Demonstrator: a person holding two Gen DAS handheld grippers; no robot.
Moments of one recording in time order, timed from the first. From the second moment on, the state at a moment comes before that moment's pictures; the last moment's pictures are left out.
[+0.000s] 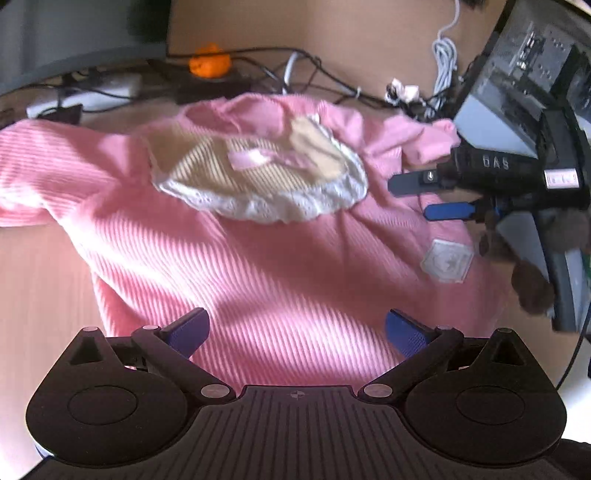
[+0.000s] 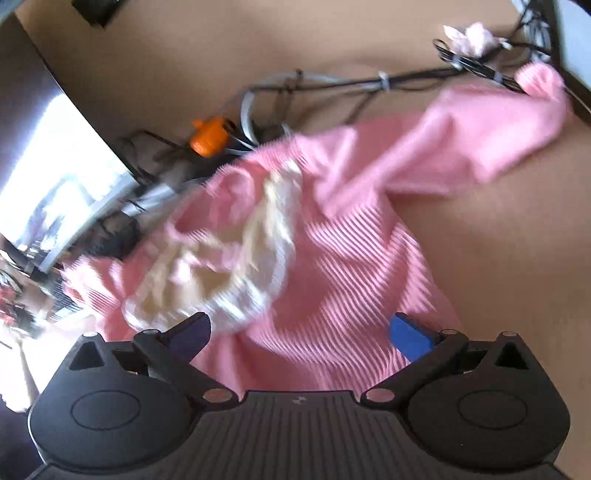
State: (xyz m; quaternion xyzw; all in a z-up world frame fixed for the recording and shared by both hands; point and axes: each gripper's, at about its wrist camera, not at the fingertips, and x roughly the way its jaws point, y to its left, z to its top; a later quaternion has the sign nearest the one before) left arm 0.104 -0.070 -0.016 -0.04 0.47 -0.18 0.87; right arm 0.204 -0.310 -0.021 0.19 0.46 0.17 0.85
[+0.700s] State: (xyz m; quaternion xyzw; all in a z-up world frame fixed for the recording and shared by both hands) left arm 0.058 -0.003 0.014 0.04 0.34 -0.16 0.93; right arm 0.120 -0.279 0.013 0.12 0.43 0.14 0.88
